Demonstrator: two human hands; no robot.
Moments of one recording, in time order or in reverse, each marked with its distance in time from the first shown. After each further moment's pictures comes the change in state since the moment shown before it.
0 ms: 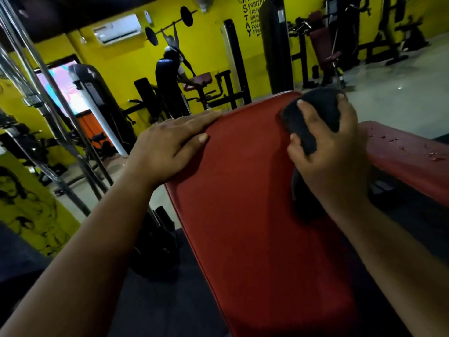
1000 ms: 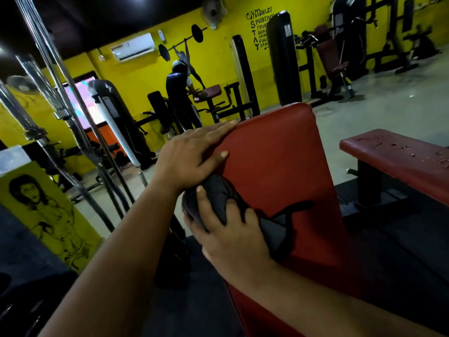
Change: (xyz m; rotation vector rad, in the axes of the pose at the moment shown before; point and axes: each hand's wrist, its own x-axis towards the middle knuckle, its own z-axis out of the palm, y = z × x) left_hand -0.005 0.006 0.003 0.111 0.038 0.048; right_hand -0.121 -0.135 0.014 -0.073 -0.075 -0.598
